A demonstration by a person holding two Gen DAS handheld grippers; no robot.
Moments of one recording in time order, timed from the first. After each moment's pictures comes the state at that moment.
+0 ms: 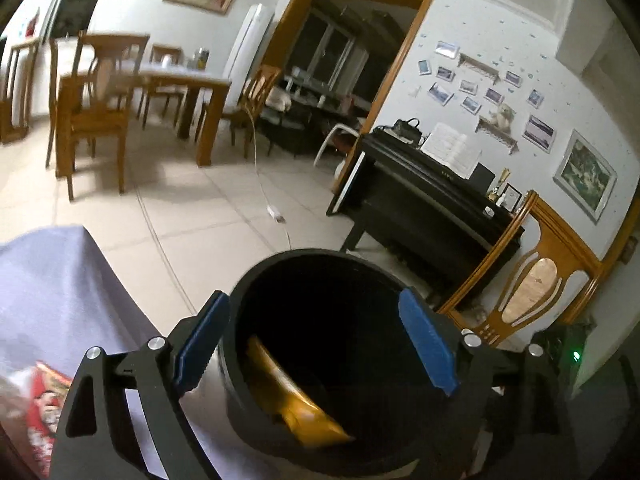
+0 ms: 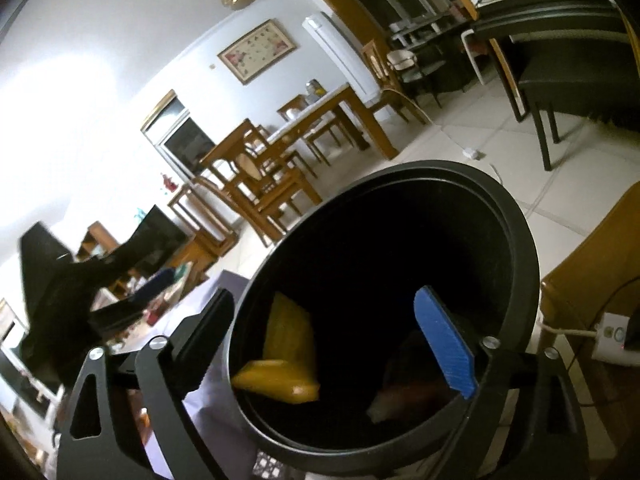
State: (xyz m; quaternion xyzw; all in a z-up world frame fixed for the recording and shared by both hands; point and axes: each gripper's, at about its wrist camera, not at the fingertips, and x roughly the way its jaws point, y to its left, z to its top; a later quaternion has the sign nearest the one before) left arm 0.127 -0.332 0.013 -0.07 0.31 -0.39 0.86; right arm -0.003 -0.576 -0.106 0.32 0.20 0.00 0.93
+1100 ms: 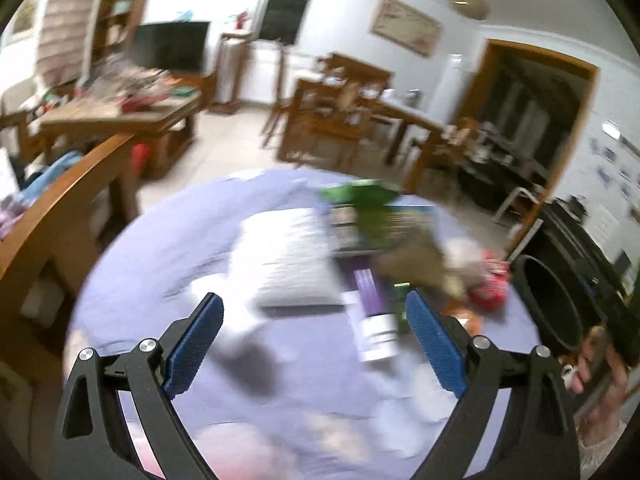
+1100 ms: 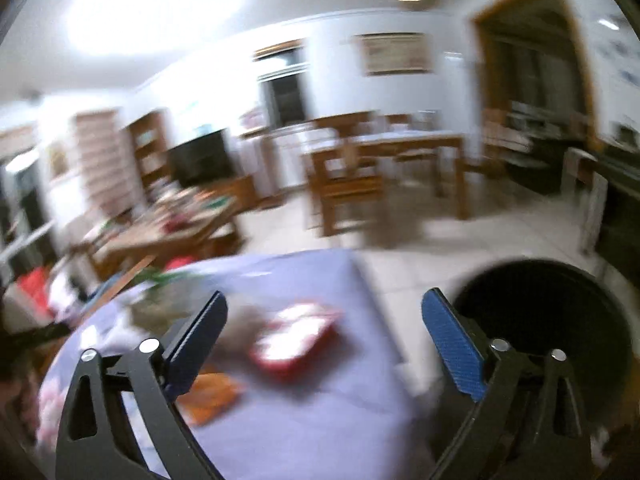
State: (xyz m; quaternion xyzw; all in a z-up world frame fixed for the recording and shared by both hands) left arm 0.020 0.030 0.000 -0.13 0.34 -0.03 0.93; right arm 0.045 -0.303 -0.023 0.03 0.19 0.13 0.97
